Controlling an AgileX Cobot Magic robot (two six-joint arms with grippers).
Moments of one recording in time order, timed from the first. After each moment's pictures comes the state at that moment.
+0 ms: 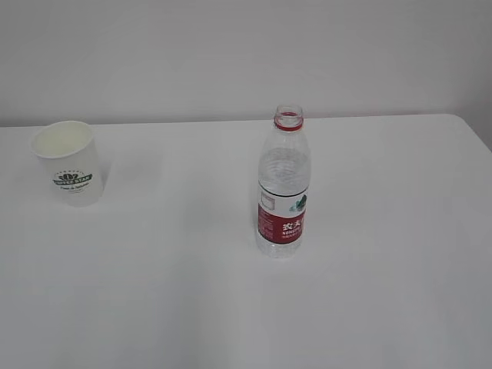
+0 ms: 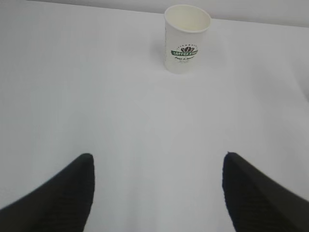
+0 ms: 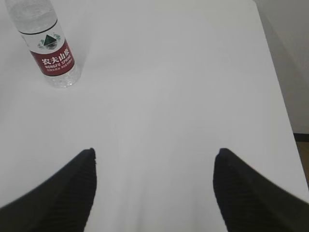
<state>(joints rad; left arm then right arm) 0.02 0.00 -0.53 -0.03 1.10 -0.13 0.15 -0.02 -0.50 0.00 1.13 0.00</state>
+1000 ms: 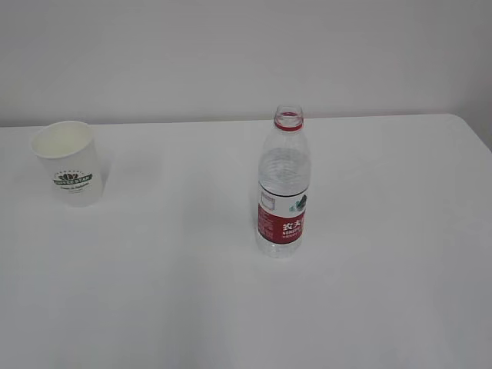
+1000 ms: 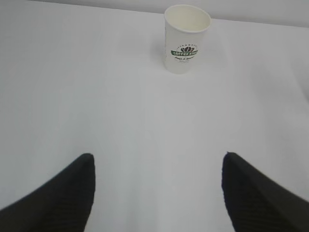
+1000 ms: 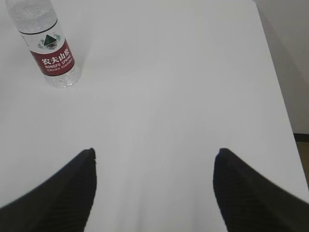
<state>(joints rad) 0.02 0.00 -0.53 -0.03 1.10 -0.13 0.15 -0.02 -0.50 0.00 1.13 0.00</state>
